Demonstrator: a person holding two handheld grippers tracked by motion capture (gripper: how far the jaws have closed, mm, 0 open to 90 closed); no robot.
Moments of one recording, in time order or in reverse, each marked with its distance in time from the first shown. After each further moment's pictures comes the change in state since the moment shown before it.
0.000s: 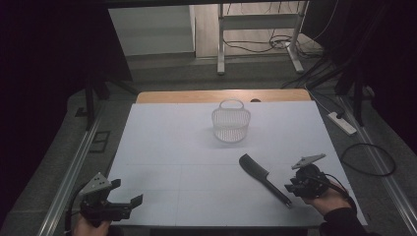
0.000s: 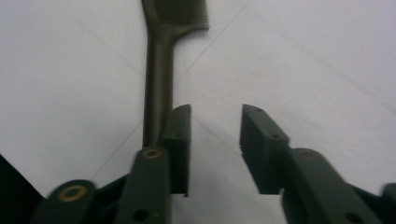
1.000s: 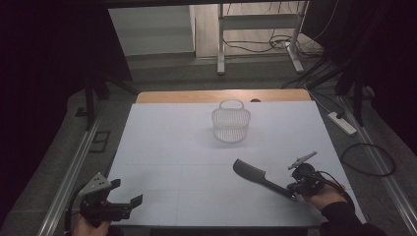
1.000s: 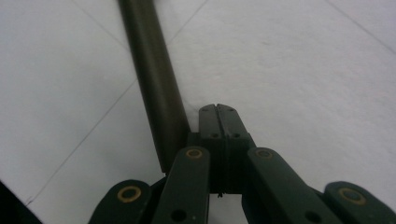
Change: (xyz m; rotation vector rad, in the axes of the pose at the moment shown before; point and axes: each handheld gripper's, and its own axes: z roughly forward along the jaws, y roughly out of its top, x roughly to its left) left arm 0.000 0.000 -0.001 -0.008 0.001 0.004; right arm -0.012 -0.001 0.027 0.147 0.047 -0.017
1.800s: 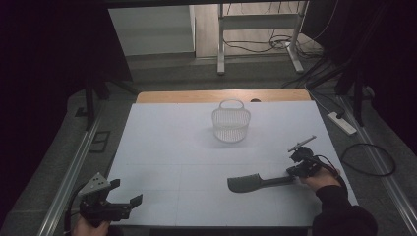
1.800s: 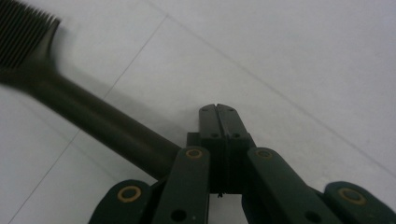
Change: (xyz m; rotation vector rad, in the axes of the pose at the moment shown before) left arm 0.000 0.000 0.000 -0.005 -0.001 -0.006; right arm -0.038 0.030 0.010 -0.030 -0.041 0.078
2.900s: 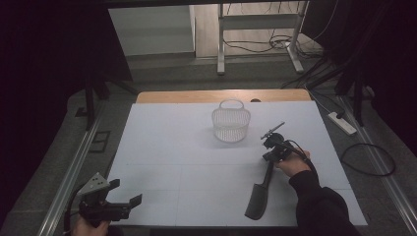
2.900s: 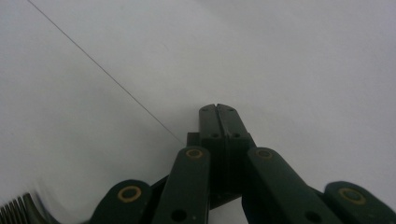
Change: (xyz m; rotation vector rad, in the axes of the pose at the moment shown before) left arm 0.001 -0.001 -0.001 -0.004 -0.004 -0.010; right arm 0.026 0.076 0.030 -0.029 -0.003 -0.106
